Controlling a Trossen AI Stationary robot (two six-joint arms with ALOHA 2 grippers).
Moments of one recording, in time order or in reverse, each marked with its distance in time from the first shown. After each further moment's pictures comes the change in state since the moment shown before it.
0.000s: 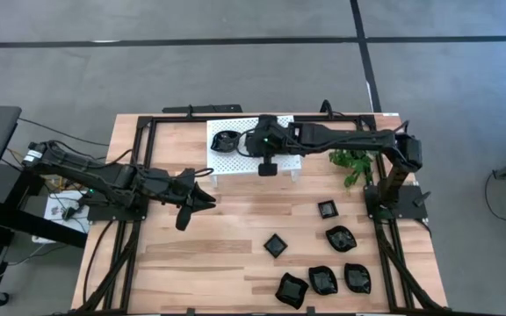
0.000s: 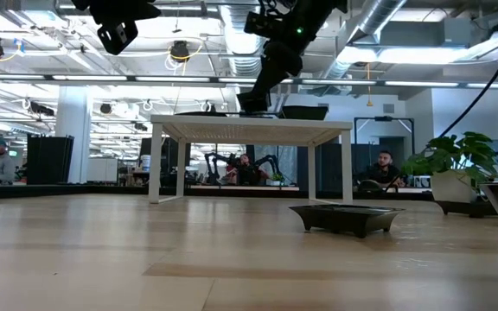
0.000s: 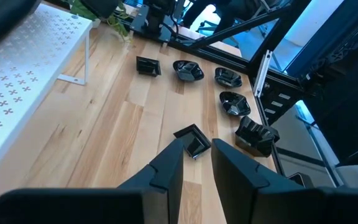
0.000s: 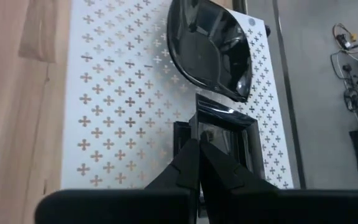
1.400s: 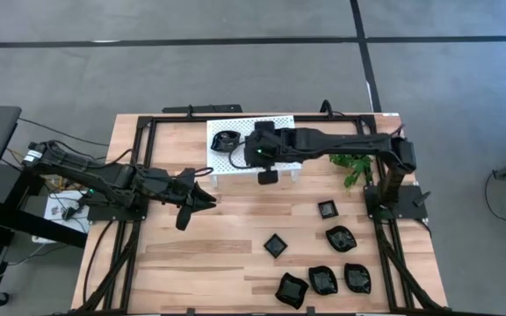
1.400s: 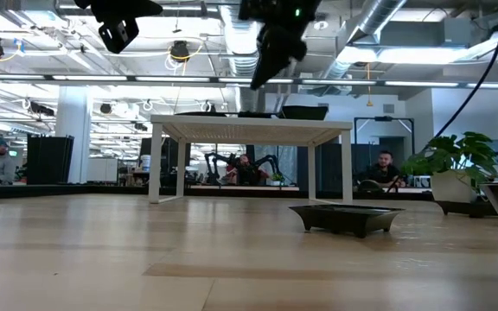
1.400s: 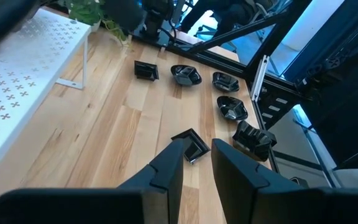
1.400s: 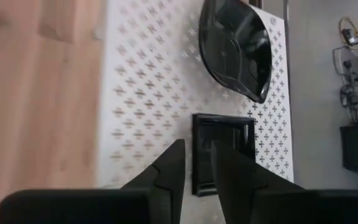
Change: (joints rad) left arm 0.000 0.000 0.000 0.019 0.000 -0.004; right arm 0.094 0.058 0.149 -0.204 0.081 0.019
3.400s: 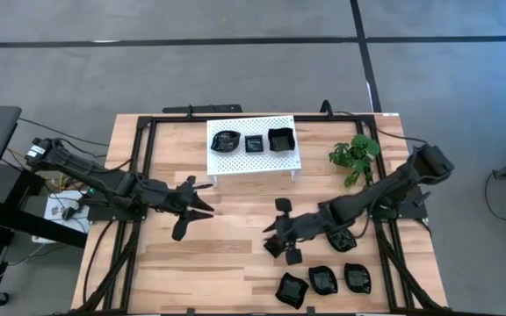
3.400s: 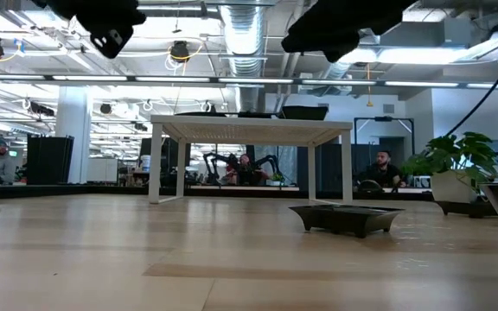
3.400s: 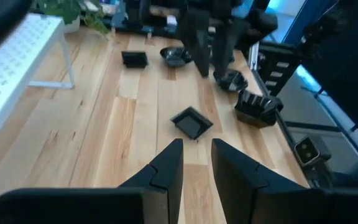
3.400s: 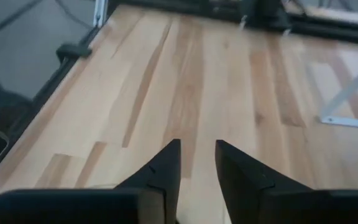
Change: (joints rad) left arm -0.103 0.000 -0.088 0.062 -0.052 0.150; right arm 0.532 -0.257 -0.742 0.858 -0.073 0.479
